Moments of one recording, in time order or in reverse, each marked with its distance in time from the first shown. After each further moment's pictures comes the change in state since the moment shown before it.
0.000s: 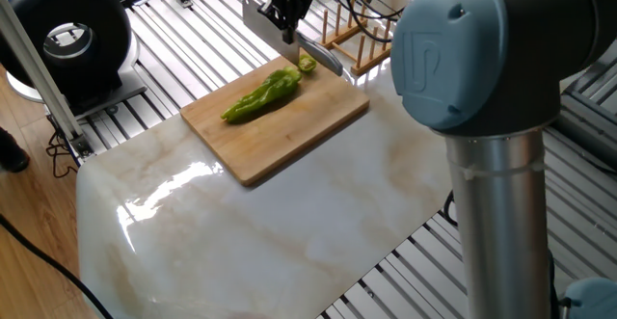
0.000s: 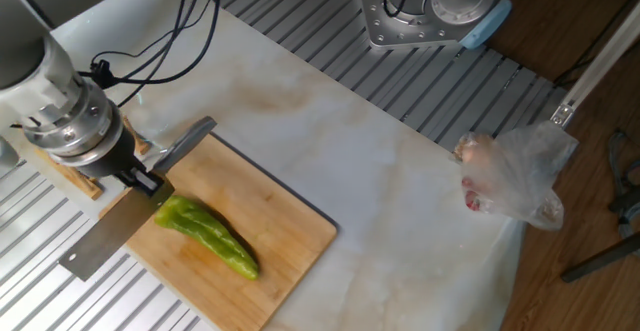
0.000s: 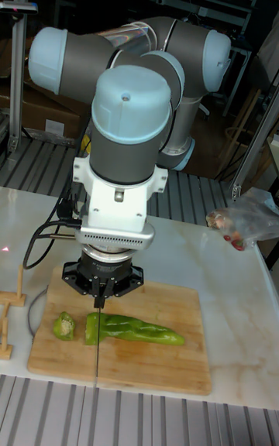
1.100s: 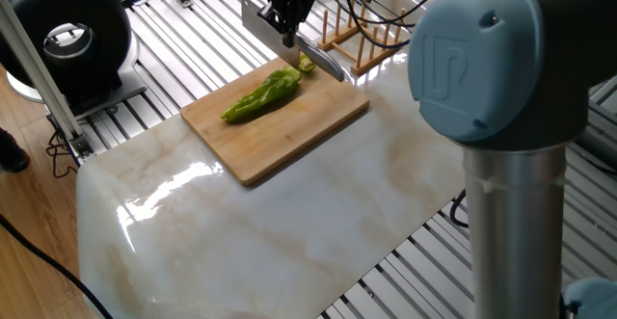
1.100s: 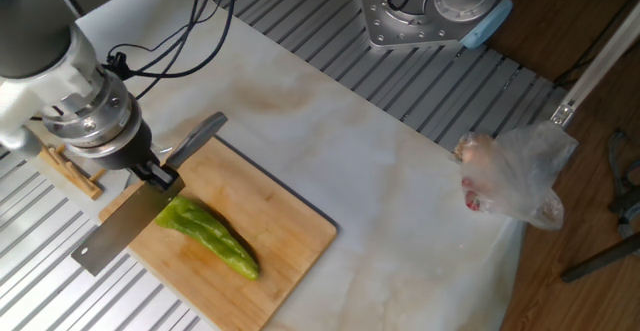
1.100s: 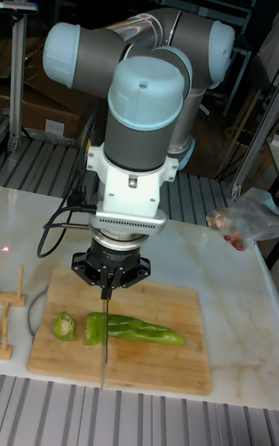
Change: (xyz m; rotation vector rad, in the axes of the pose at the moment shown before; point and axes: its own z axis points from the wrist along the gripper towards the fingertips) arm 0.013 0.011 -0.002 0.021 -0.037 -0.010
